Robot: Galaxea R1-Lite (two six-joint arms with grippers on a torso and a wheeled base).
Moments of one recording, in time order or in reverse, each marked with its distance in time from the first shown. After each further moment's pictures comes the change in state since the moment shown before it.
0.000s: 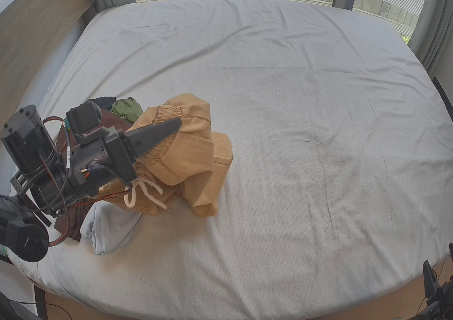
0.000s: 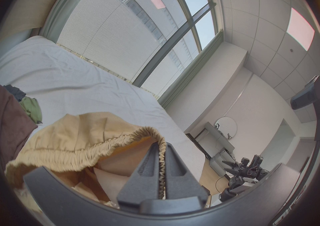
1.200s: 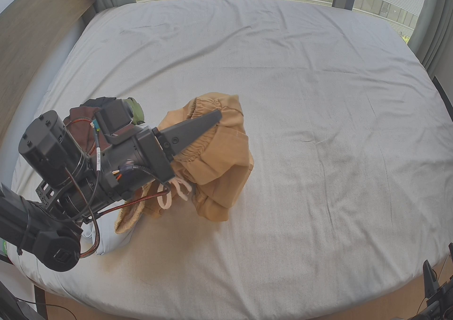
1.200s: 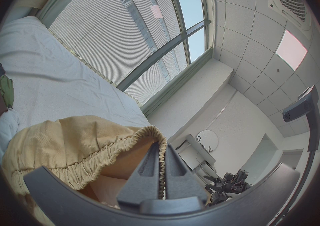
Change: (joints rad) left arm -0.145 0.137 -0.035 -0.243 0.054 -0.150; right arm 0.000 0.000 0.000 0.000 0.000 0.003
